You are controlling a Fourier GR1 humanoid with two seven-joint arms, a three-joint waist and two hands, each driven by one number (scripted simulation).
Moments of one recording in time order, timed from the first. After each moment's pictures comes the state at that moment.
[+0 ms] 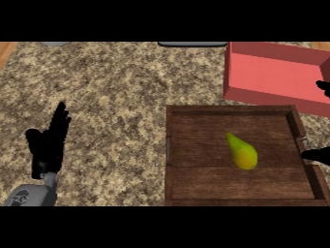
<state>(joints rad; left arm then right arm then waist) -0.10 0.27 -0.11 -1.32 0.16 0.33 0.02 -0.15 -0.76 0.03 -1.79 0.02 0.14 0.60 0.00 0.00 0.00</state>
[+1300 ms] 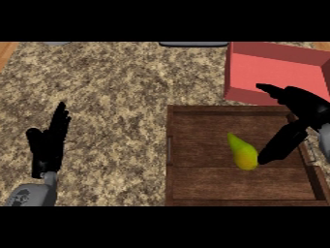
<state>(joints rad) -0.10 0.24 -0.06 -1.30 0.12 0.29 0.02 -0.49 -0.61 0.29 -1.66 -0.07 0.37 1.06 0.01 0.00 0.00</state>
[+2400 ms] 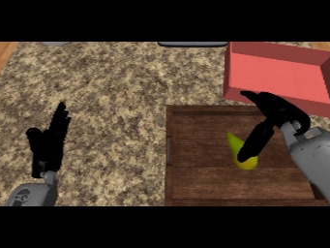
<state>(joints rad) -0.11 0.22 -0.03 -1.29 0.09 0.27 0.02 -0.53 -0.51 0.39 -1.52 0.03 0.34 1.10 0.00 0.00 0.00</state>
